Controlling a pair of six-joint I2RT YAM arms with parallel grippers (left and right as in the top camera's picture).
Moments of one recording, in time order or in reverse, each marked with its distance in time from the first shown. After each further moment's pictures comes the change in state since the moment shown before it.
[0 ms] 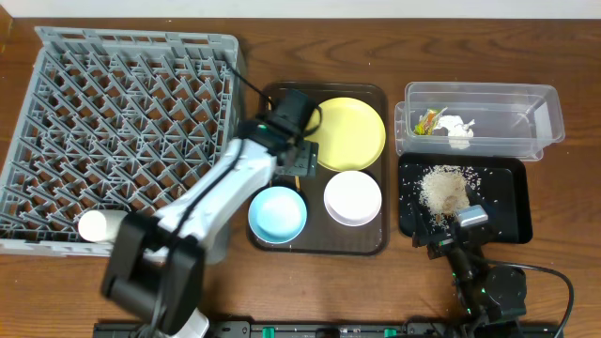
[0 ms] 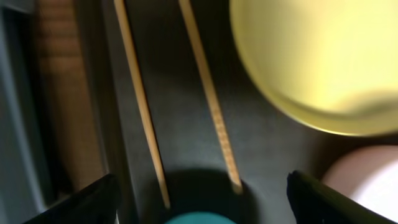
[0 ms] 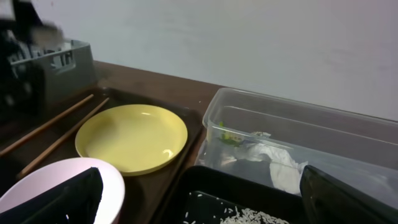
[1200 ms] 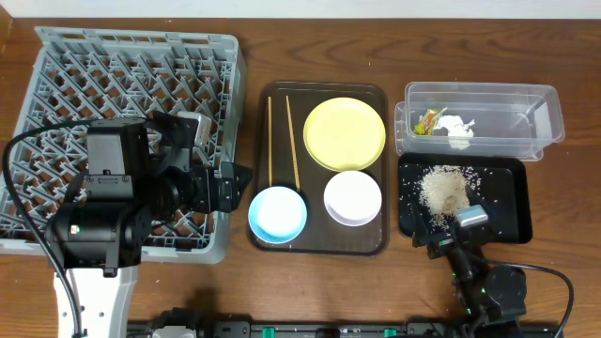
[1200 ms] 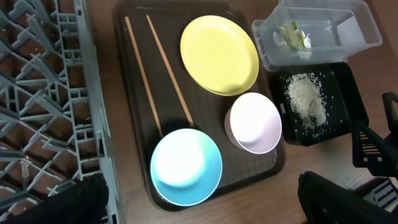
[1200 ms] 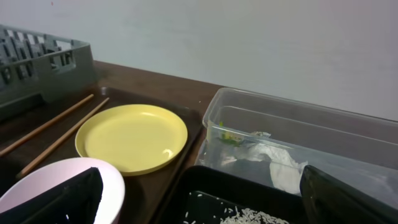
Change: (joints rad) left arm 0.498 -0.723 -0.007 -0.372 0.605 0.346; right arm 0.000 0.001 0.000 0.000 0.000 0.000
